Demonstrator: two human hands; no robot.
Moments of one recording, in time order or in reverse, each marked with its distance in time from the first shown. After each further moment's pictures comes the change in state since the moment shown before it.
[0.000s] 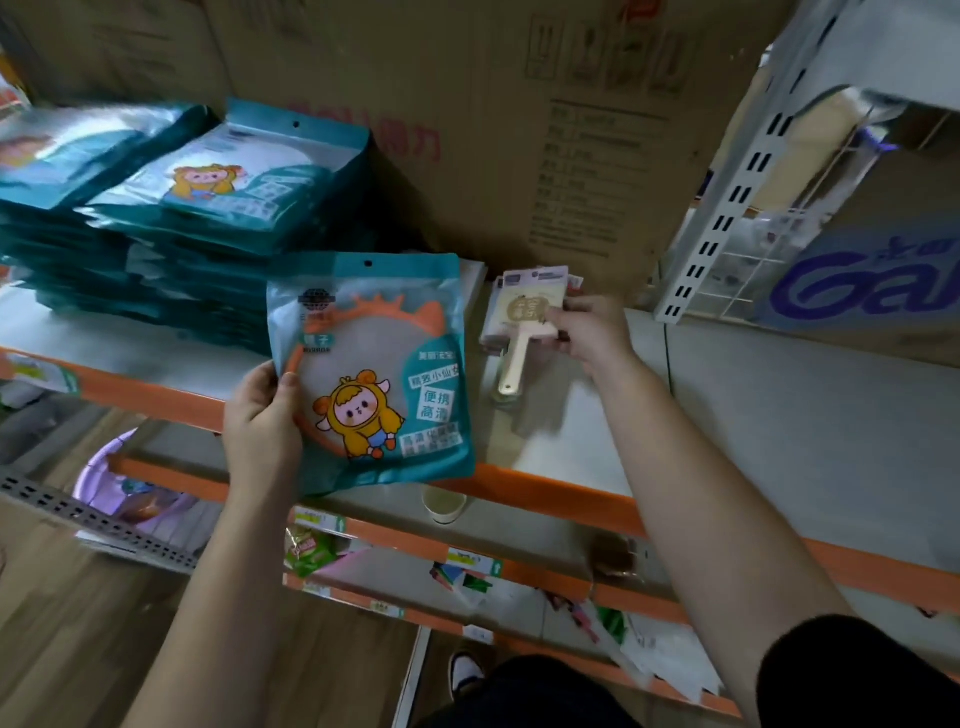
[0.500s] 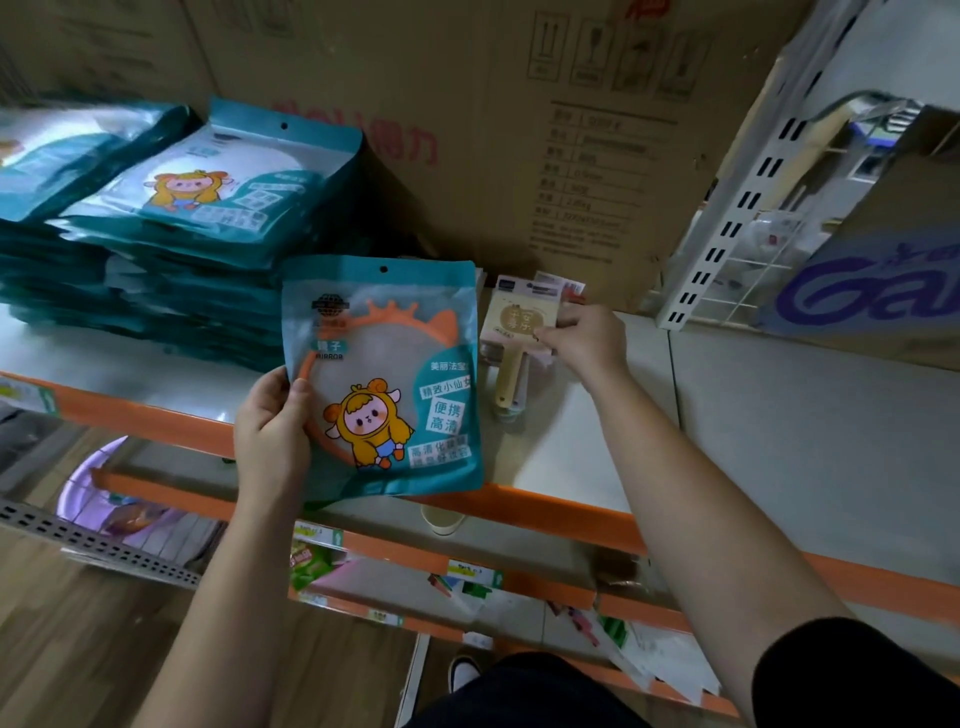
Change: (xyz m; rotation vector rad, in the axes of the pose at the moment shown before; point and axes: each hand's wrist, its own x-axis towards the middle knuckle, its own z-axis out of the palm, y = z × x) left_hand 0.015 -0.002 0.014 -0.033 -0.071 0.034; right_hand 0.017 0.009 0.003 -0.619 0.089 -0.182
